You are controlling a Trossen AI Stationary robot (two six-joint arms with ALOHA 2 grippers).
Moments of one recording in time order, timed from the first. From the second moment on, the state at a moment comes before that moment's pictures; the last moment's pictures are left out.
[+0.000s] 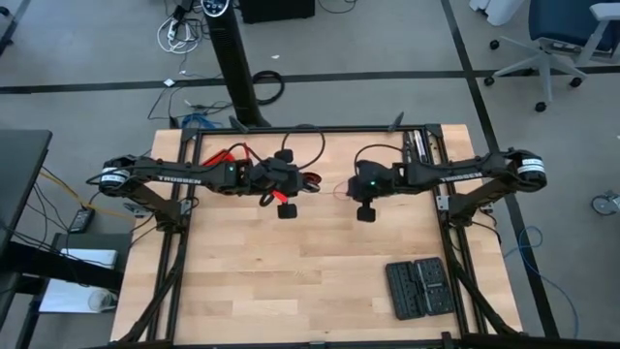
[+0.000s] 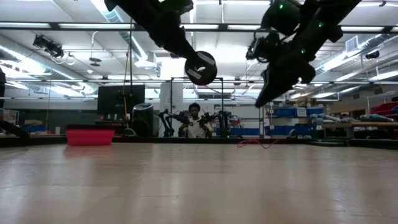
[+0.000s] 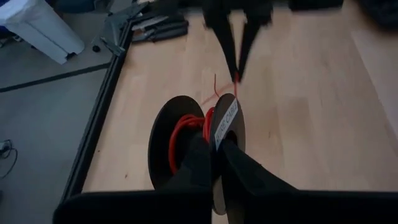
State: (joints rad) left arm 0.07 1.46 1.10 -0.23 -0.23 0.25; right arm -0.13 1.36 0.76 -0.26 0.09 -0.16
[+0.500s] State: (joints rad) left arm 0.07 1.46 1.10 -0.28 -0.07 0.31; right arm -0.15 1.24 0.76 0.15 0.01 -0.42
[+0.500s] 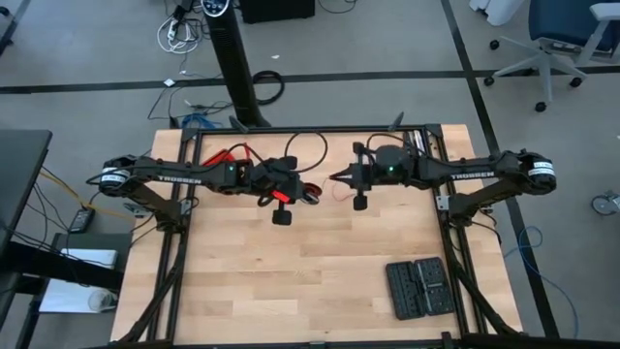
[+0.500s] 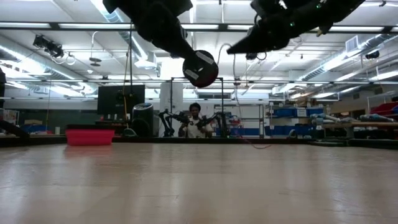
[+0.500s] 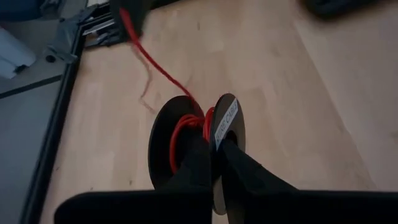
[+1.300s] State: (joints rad) left arm 0.06 1.46 1.10 -0.14 0.26 0.35; right arm -0.21 1.44 0.79 0.50 -0.40 -0.47
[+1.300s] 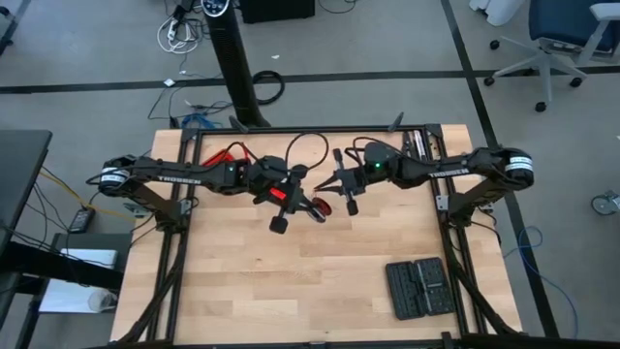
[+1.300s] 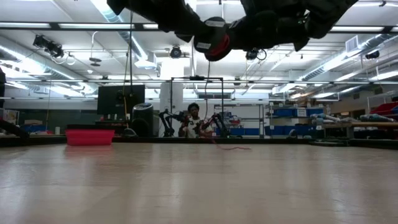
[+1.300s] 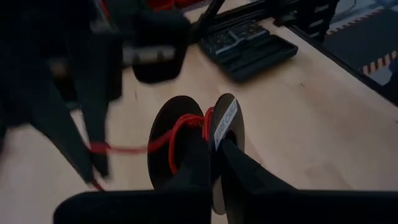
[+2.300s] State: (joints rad) left arm 0.03 1.46 1.10 0.03 0.06 0.58; right arm -0.29 1.38 0.70 0.27 -0.47 -0.18
